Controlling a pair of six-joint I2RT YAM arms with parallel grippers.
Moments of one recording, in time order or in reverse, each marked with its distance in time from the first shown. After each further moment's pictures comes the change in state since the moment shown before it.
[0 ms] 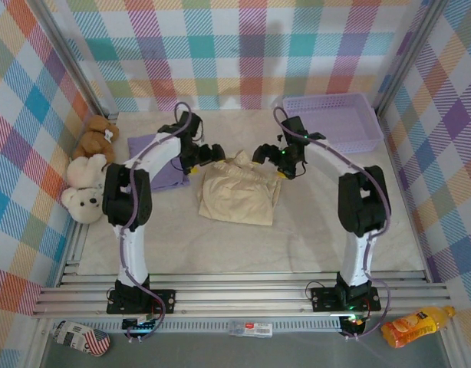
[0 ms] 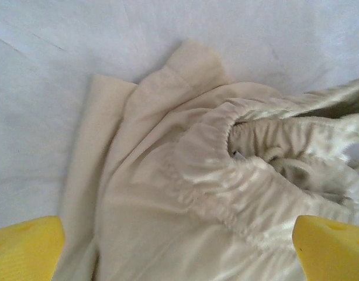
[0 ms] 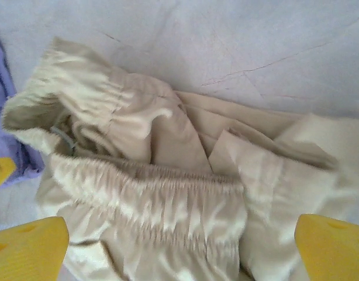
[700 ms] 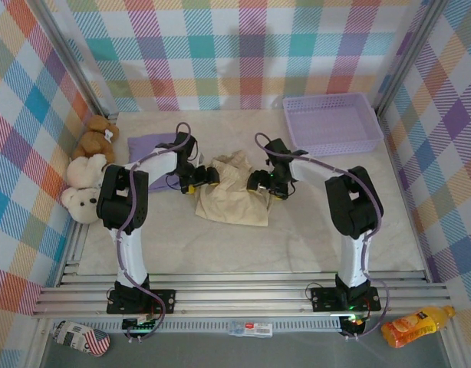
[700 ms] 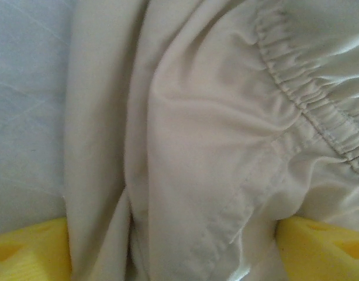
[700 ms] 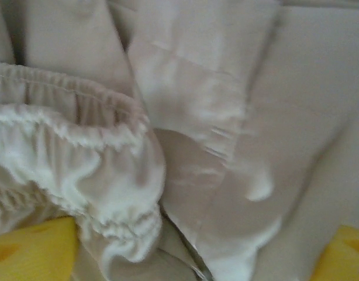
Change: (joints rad) left arm 0.003 -0.024 -0.278 0.117 0.106 0.128; right arm 0.143 0.047 -0.147 0.033 0.081 -0.004
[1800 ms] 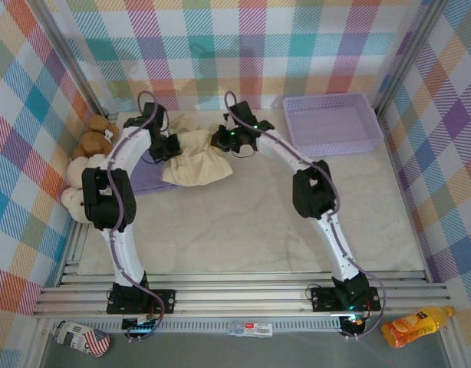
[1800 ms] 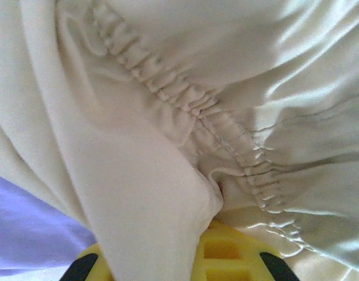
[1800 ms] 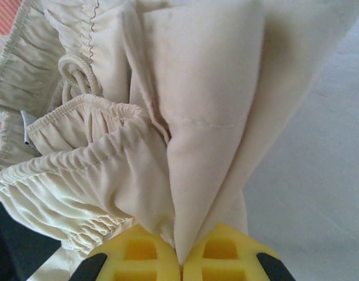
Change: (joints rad) left arm 0.224 -0.015 0.314 -0.181 -0.240 0.003; right arm 0.094 0.573 1.033 0.061 -0.213 0.174
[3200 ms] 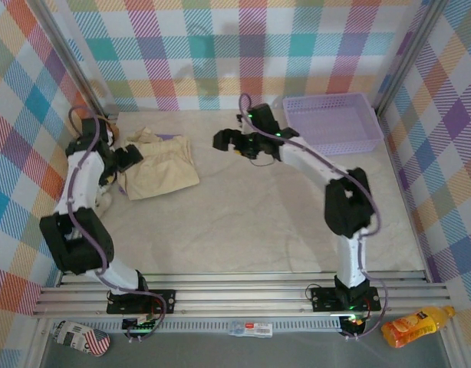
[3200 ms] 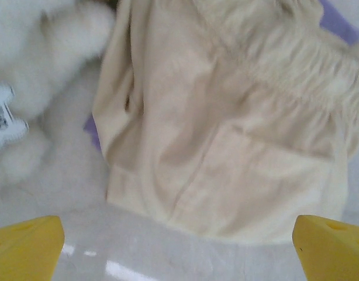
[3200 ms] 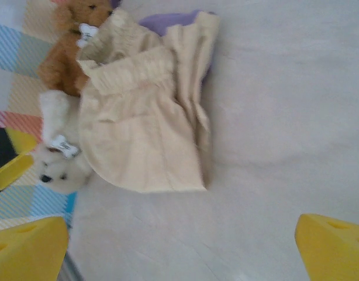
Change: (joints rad) left arm 0.259 -0.469 -0.399 0.012 -0.082 0.014; right arm -0.048 -0.605 -0.723 0.129 0.057 -0.216
